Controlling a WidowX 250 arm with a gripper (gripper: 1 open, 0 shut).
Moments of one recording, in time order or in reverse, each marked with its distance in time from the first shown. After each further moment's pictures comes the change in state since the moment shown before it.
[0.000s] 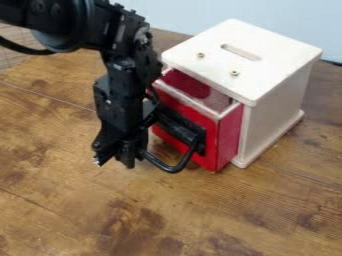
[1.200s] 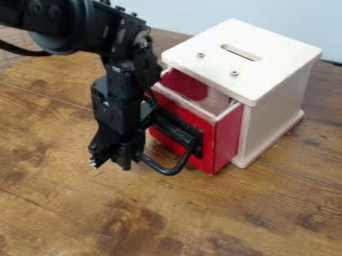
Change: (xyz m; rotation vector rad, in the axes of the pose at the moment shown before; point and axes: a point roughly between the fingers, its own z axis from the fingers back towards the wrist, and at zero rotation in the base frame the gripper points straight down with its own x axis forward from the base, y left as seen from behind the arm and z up) arm 0.004 0.004 0.000 0.012 -0.035 0.012
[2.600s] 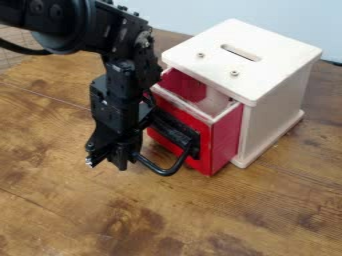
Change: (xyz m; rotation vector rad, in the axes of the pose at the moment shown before) arm 0.004 0.003 0.001 0.022 -0.023 -0.011
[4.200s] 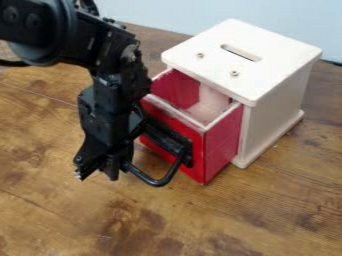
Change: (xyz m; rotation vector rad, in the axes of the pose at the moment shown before) arm -0.004 0.021 -0.004 0.000 0.001 0.002
